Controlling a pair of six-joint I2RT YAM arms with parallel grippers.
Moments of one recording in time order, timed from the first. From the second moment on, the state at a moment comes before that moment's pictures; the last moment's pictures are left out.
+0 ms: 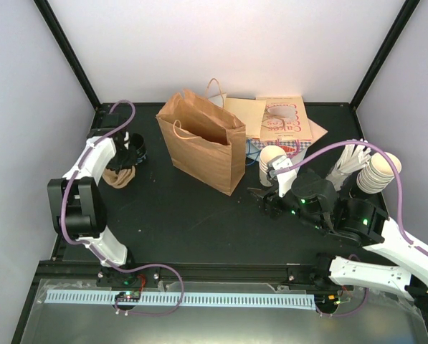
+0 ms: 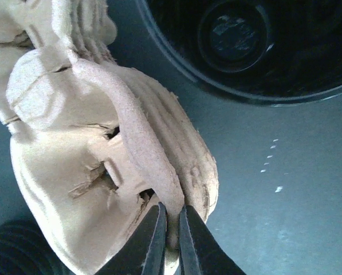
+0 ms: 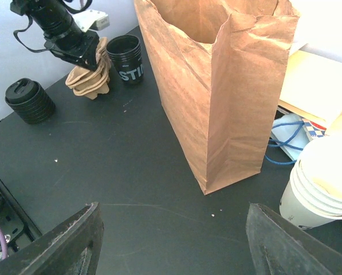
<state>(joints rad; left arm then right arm) 0.07 1.65 1.29 -0.90 -0.11 -0.18 1.10 0.83 1.14 -0.81 0.31 0.30</state>
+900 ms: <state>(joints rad) -0.03 1.73 1.31 -0.99 -0.23 -0.14 1.10 0.83 1.14 -0.82 0.29 0.31</state>
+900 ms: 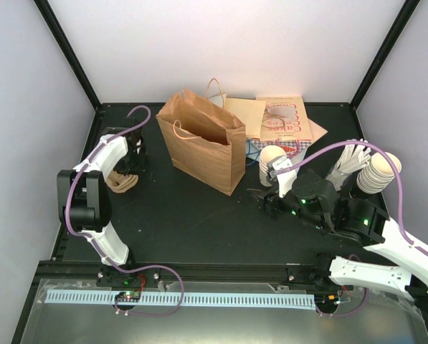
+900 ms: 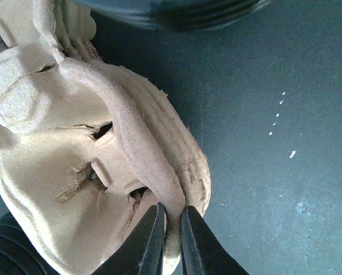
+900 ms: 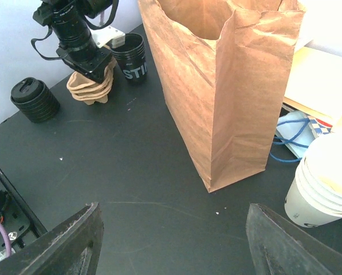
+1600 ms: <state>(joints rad) -0.05 1.80 1.30 -1.00 -0.34 -0.16 1.10 0.81 1.14 -0.82 0.29 0.32</state>
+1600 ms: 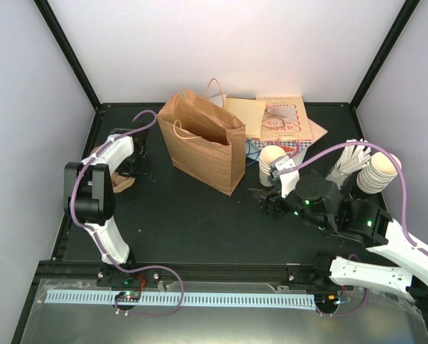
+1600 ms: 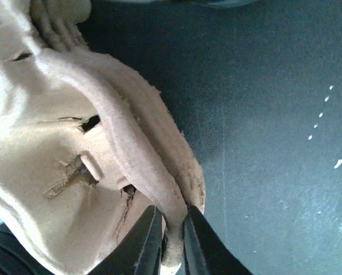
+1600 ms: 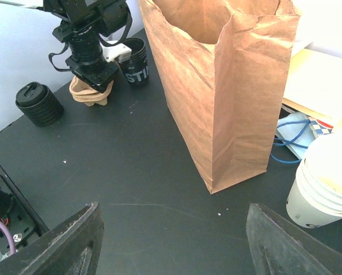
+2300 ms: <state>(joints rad) -0.09 1.59 1.31 -1.14 -0.50 -0.18 1.10 0.83 1.12 -0.80 0.26 0.33</state>
